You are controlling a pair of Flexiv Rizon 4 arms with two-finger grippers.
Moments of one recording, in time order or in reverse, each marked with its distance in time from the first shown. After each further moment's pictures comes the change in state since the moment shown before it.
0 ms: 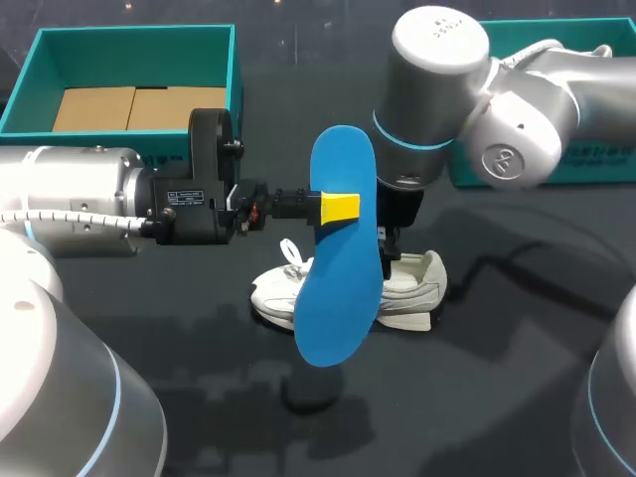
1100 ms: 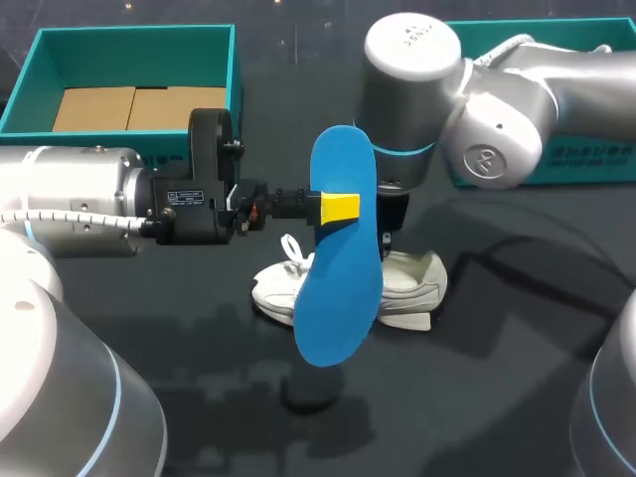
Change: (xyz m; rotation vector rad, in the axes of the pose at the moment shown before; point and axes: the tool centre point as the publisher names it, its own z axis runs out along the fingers) left arm 0.000 0.000 0.000 0.000 0.000 0.000; right arm 0.002 0.006 0.004 0.040 -0.013 0.048
